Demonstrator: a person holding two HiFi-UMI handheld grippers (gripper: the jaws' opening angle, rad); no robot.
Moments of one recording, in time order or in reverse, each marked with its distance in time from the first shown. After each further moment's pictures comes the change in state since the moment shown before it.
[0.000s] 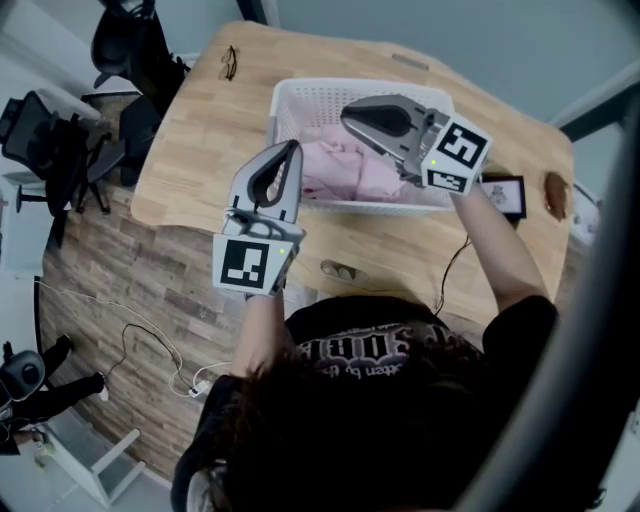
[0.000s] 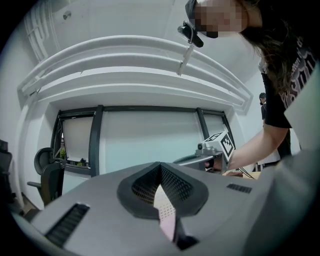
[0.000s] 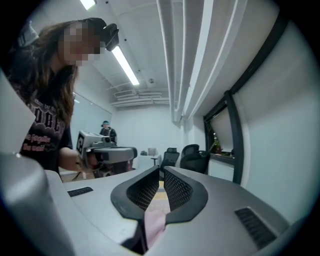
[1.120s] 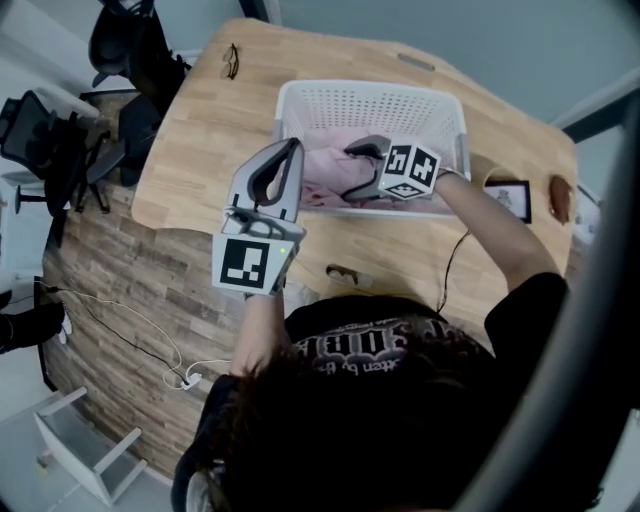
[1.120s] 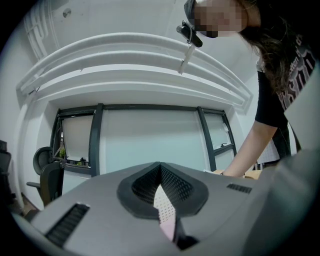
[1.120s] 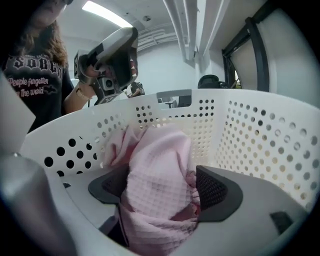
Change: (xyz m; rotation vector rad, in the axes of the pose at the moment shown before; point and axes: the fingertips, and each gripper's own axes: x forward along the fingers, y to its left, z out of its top) left arm 0.007 0.019 -0.005 0.001 0.014 -0.007; right arm 0.020 0.025 -0.218 0.070 0.654 0.233
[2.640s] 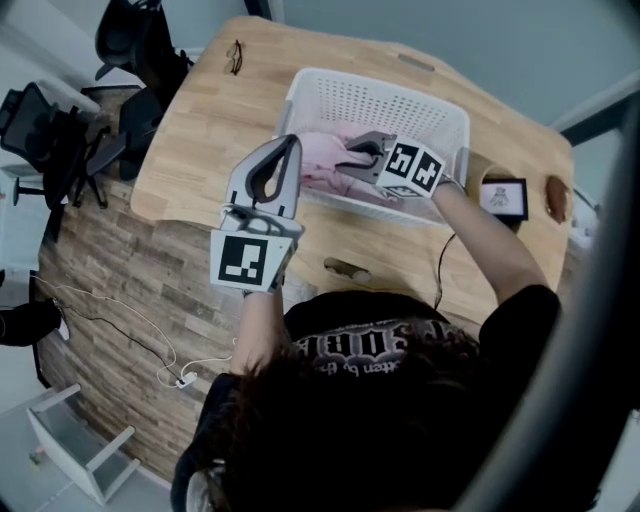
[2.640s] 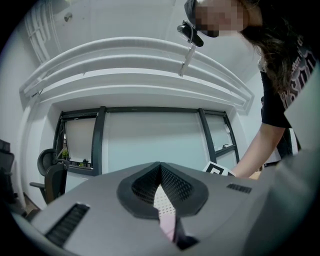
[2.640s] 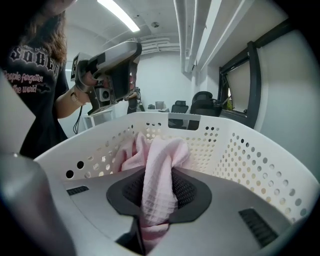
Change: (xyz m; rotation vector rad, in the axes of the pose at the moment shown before) left arm -0.017 -0.003 0.007 0.003 -0.024 0.026; right arm -0.018 0.000 0.033 -0.074 -0.067 -0.160
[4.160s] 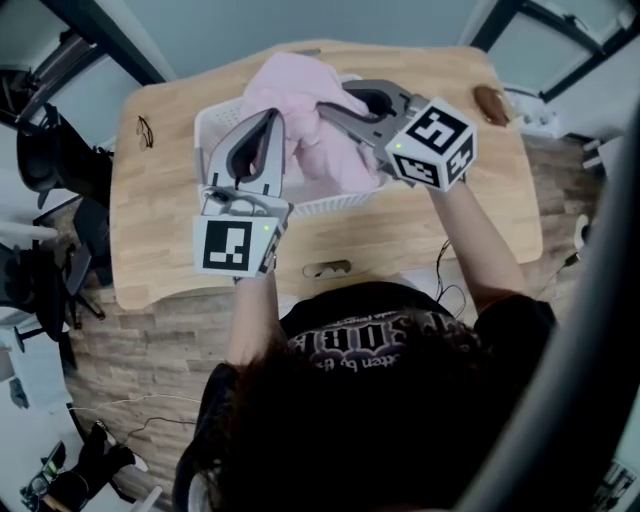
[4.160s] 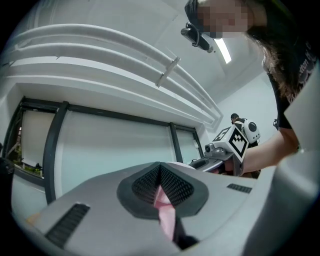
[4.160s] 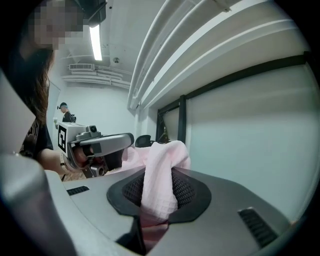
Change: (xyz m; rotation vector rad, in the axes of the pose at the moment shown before) left arm 0.078 -0.097 0.047 -0.017 -0.132 -0.400; right arm -0.231 -0.017 0.089 0.246 -0.379 -0.691
